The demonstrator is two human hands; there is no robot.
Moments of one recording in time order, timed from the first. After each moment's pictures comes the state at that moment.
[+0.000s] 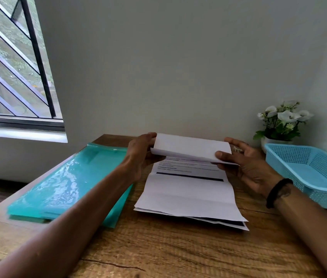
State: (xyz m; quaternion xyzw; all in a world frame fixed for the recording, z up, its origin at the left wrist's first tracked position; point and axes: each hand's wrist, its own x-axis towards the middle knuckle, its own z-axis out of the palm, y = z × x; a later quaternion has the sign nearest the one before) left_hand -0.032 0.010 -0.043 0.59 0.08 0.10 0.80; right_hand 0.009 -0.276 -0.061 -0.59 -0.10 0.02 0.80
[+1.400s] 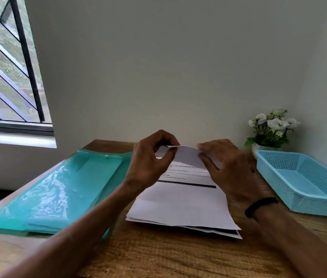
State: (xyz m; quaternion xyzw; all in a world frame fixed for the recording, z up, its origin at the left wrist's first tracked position) left_hand -0.051 -0.021 -0.040 0.77 -0.22 0.39 0.46; right_hand -0.005 -0.249 -0.057 -0.78 -0.34 -0.49 0.18
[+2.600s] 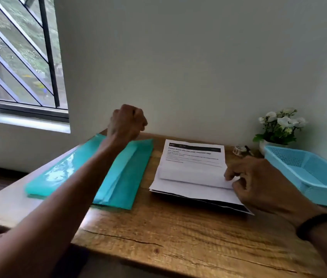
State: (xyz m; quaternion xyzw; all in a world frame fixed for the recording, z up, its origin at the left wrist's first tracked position) left_hand -0.040 0.082 -0.002 0.85 0.03 0.35 0.39; right_hand -0.103 -0.271 -0.043 -0.93 -0.26 -0.22 0.13
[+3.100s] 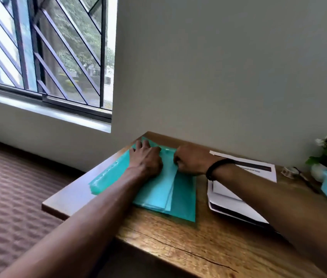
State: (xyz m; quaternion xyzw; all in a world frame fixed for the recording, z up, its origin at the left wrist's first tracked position) left_hand -0.051 0.168 -0.085 0.98 0.11 0.15 0.11; right_hand 0.001 0.007 -0.035 -0.91 -0.39 -0.07 -0.07
